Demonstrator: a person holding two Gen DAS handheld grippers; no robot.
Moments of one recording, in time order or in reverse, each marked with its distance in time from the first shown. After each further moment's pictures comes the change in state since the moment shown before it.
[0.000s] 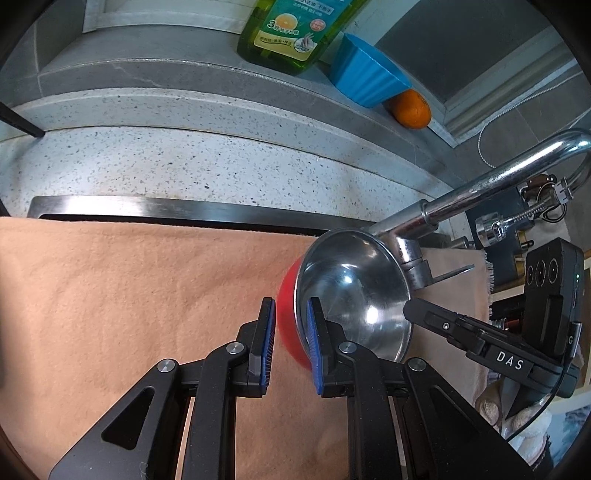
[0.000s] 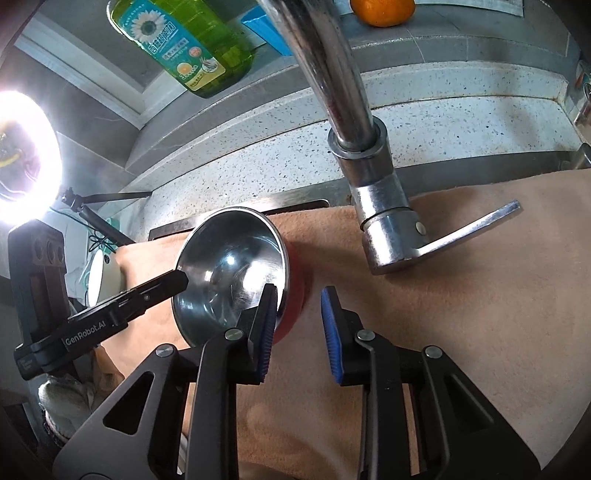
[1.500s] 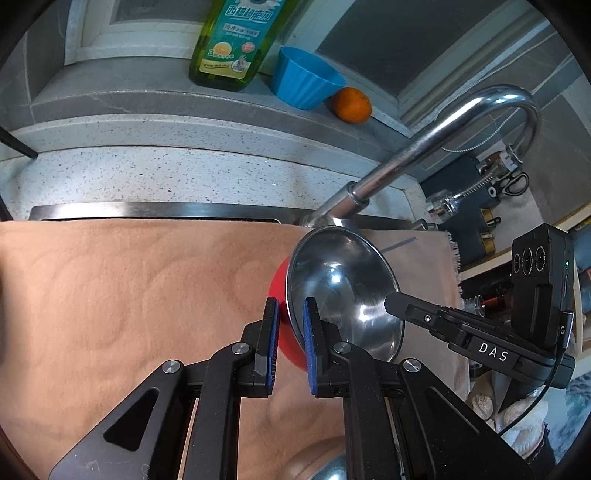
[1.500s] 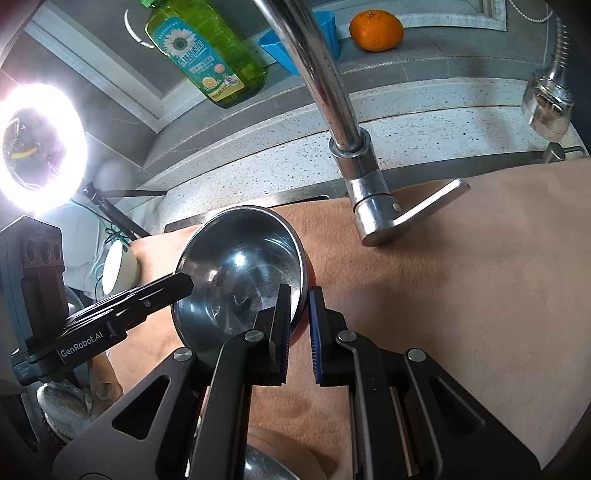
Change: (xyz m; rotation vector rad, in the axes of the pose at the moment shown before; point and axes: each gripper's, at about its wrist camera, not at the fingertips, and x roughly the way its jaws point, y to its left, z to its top) left arm -0.038 -0.047 -0.029 0.080 -0.042 -0.063; right arm -0.057 0.008 -0.029 -0.025 -0.052 -0.001
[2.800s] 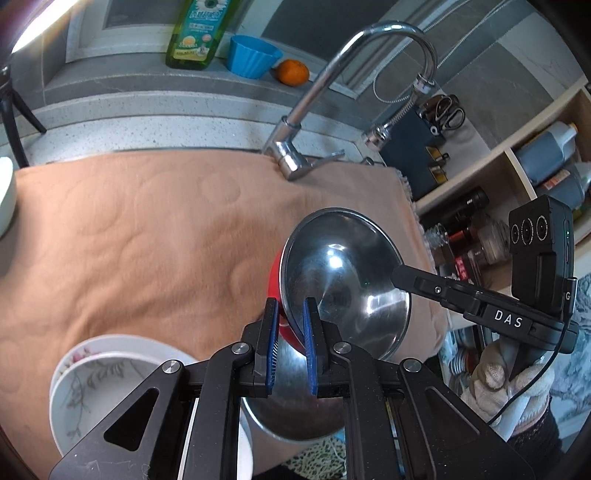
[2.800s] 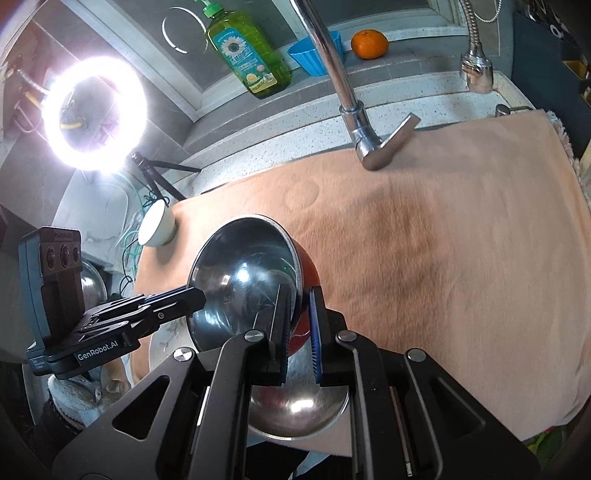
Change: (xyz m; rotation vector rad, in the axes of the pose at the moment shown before) left arm -0.059 -0.034 -0.106 0.108 0.046 -0.071; right arm -0.086 0.021 -0.117 -0.011 -0.057 0.030
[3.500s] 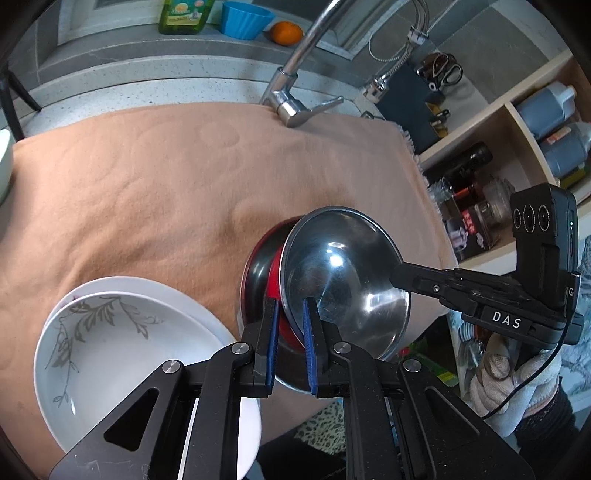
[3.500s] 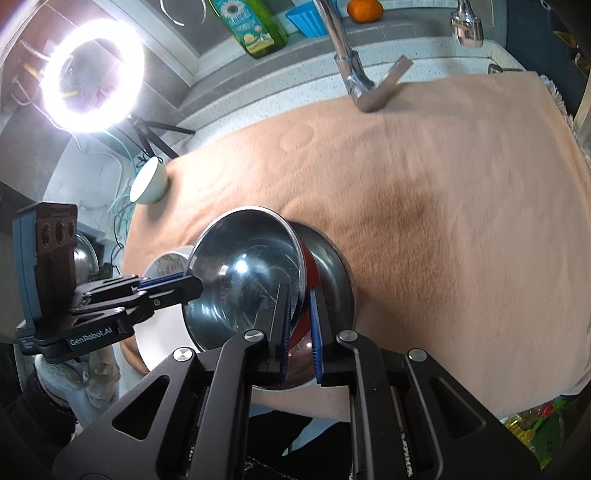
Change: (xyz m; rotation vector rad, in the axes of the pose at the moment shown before) left arm 0.013 0.001 -0.040 0.057 0.109 0.022; right arm 0.017 -0.003 -0.053 -0.012 0.091 -0.034
